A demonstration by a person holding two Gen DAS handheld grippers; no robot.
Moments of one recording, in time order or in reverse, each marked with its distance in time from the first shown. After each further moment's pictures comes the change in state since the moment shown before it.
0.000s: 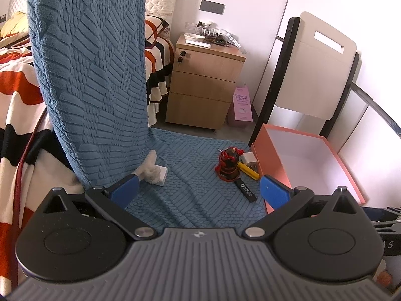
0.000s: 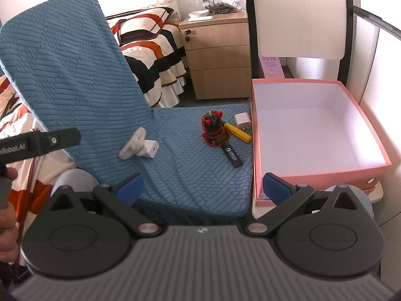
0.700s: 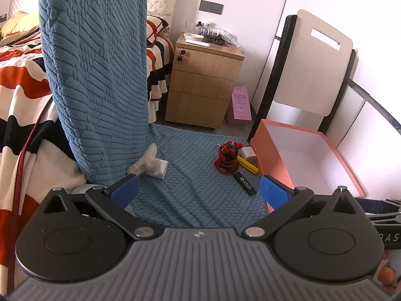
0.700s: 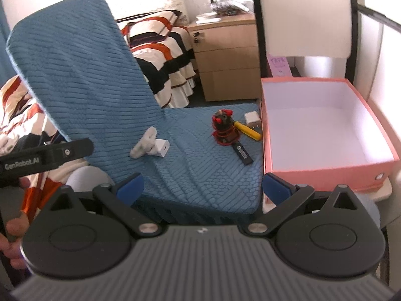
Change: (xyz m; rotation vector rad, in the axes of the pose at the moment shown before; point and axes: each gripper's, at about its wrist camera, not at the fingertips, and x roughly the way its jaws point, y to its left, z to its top) left arm -0.012 0.000 -0.024 0.000 -0.011 -0.004; right arm -0.008 0.008 -0.012 -0.029 -0.027 0.043
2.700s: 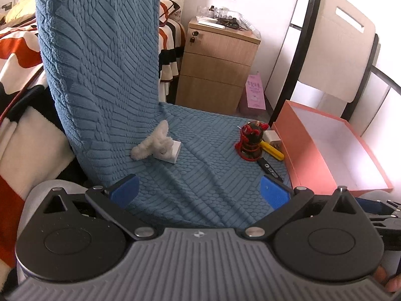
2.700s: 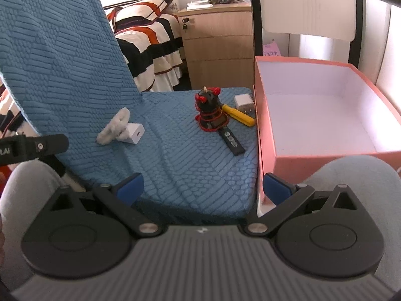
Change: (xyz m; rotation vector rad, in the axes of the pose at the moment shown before) left arm 0.085 0.033 -0.040 -0.019 0.037 0.043; right arm 0.094 -0.021 -0.039 -0.020 -0.006 -0.064
